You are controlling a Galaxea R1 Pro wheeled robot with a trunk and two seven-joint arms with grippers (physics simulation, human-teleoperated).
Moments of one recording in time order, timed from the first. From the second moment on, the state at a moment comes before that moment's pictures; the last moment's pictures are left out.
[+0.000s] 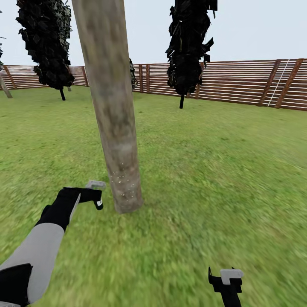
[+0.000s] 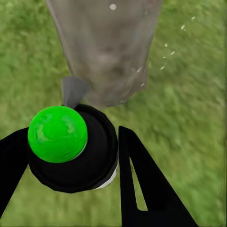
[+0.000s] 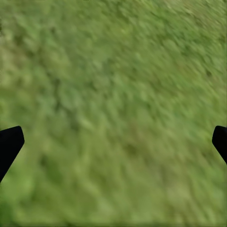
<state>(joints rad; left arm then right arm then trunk) -0.91 0.11 0.17 -0.74 -0.34 0.60 -0.45 -0.46 -0.03 -0.24 -0.09 0.44 -0.62 -0.31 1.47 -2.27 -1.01</state>
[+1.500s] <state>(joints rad) -0.87 0.12 0.18 -0.73 -0.34 0.60 -0.37 -0.46 -0.03 -0.24 -0.09 0.44 -0.62 -0.31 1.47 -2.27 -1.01</state>
